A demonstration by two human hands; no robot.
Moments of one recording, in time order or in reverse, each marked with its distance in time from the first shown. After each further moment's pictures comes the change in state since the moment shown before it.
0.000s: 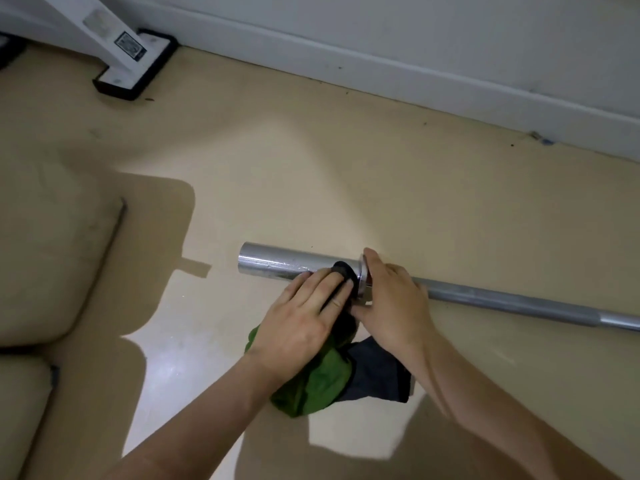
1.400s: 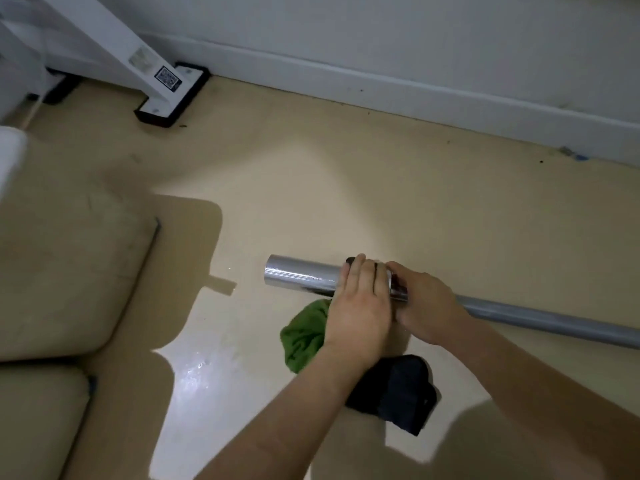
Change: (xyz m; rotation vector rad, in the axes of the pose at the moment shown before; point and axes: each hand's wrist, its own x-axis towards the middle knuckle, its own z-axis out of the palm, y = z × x) left_hand 0.067 0.024 0.007 -0.055 -0.085 -0.277; right_hand 0.038 0.020 -0.018 0.154 -0.153 -0.061
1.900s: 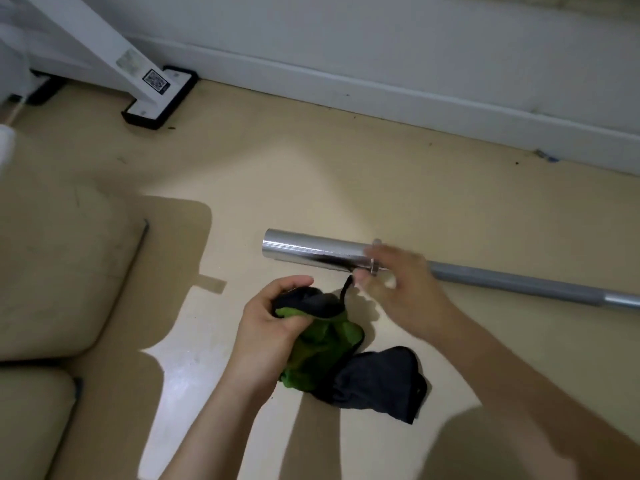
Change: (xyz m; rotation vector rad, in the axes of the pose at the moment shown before) left_hand -0.064 -0.040 -0.083 -1.432 0.109 -0.697; right_hand -0.022 -0.027 -0.017 0.215 0.133 -0.095
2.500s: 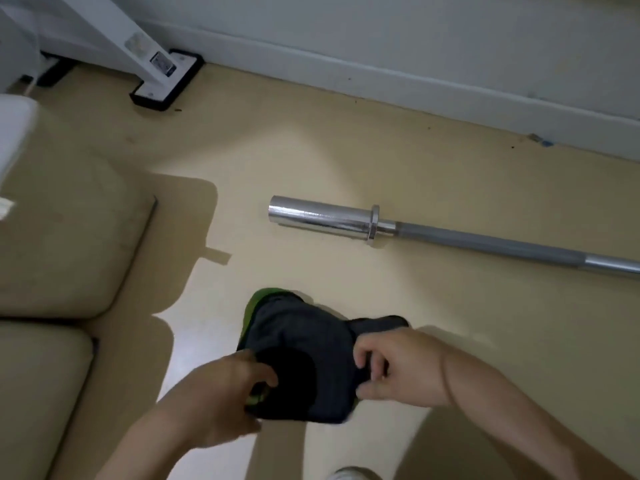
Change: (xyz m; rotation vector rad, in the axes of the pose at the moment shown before) left_hand -0.059 -0.039 -0.077 1.365 -0.532 0.152; right_hand -0.095 -0.004 0.013 -0.238 -0.641 0.008
